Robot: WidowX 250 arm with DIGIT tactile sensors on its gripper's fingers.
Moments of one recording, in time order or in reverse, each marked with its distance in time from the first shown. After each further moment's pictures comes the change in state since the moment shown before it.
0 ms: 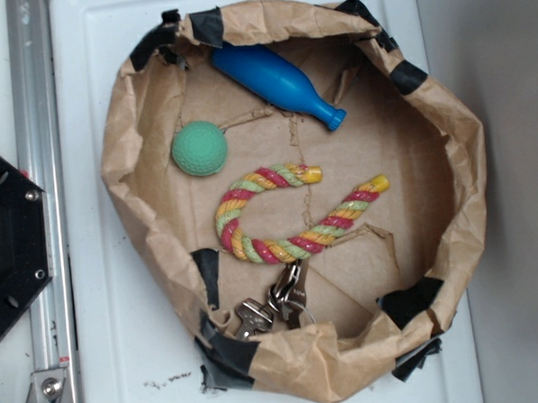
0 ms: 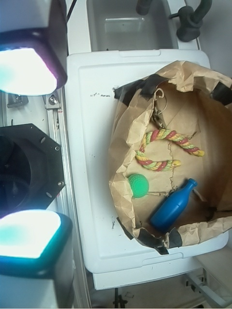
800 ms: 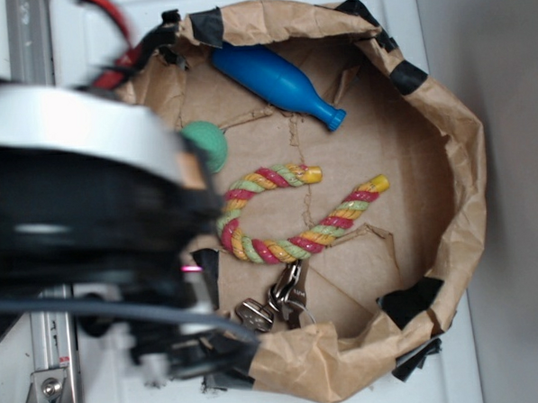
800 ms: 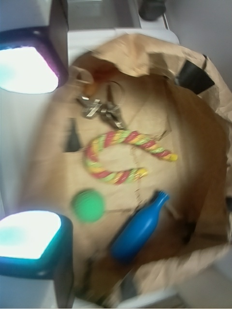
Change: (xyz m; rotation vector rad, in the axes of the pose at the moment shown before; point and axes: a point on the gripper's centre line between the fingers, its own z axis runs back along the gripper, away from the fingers) arm 0.084 -0.017 -0.097 0.016 -0.018 0.037
